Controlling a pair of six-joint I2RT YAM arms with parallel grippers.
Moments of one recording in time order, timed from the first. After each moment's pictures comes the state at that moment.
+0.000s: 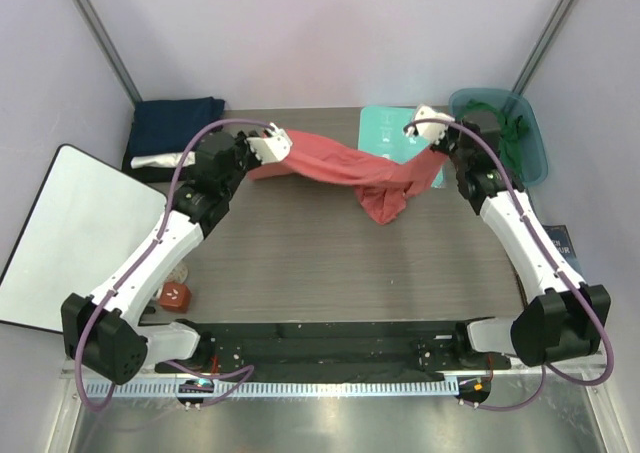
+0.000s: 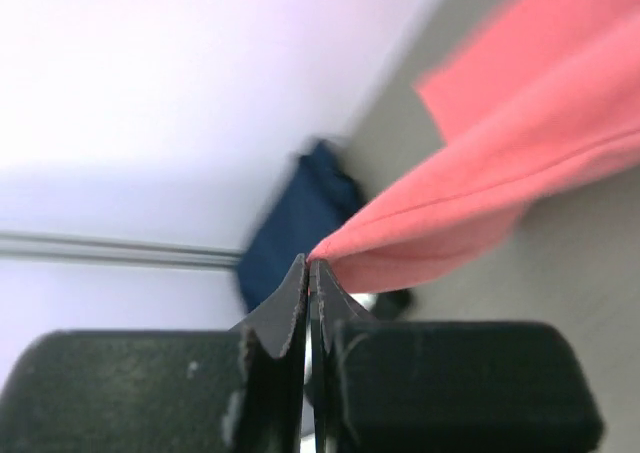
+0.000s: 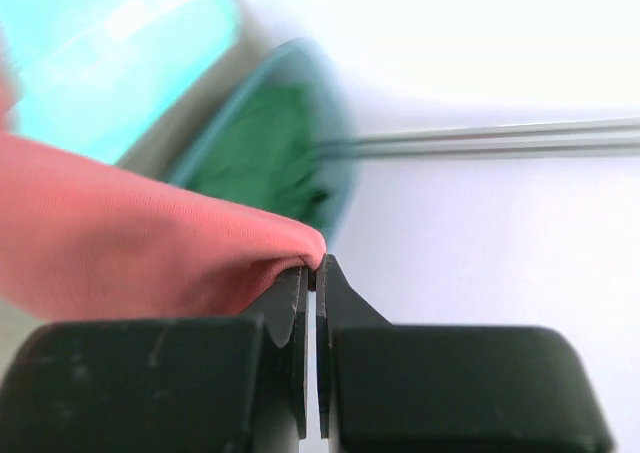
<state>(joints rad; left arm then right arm) -0.43 1.24 1.09 -0.18 -0.18 0.90 0.16 1.28 1.15 -0.27 0.17 -1.09</state>
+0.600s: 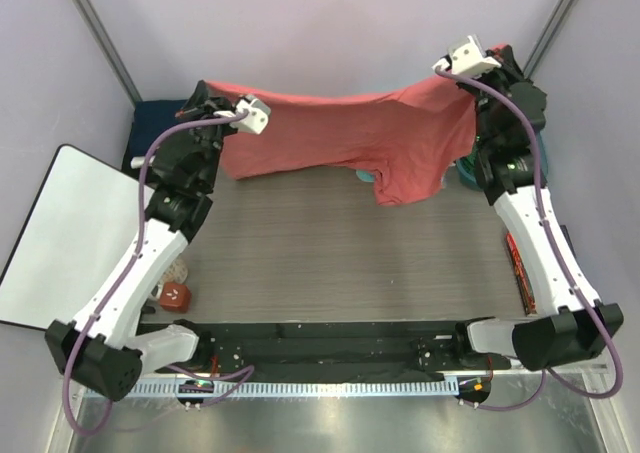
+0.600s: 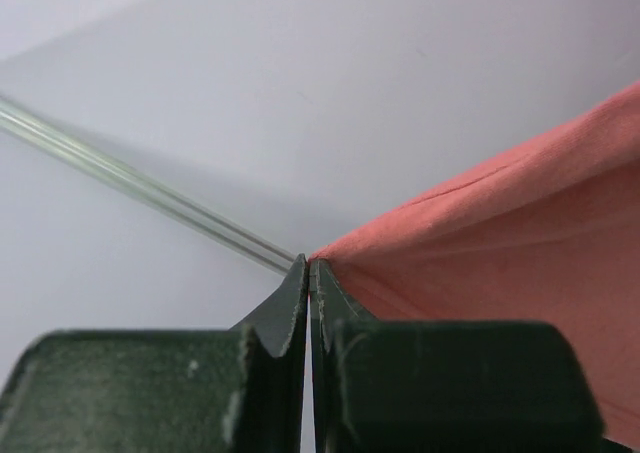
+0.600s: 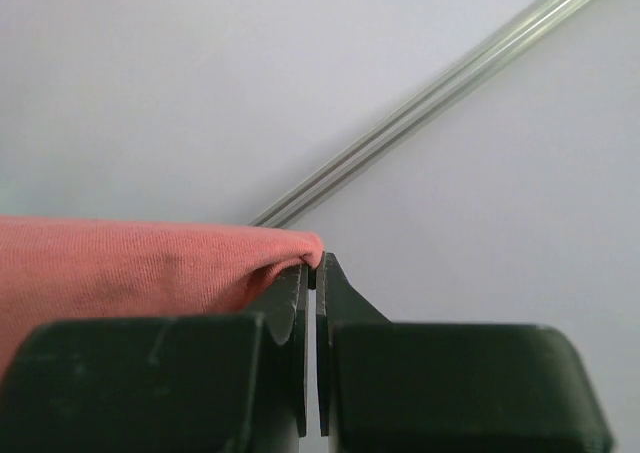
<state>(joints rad) -0.40 1.20 1.19 0.27 -0.29 1.12 0.16 1.31 1.41 0.19 0.29 -1.01</state>
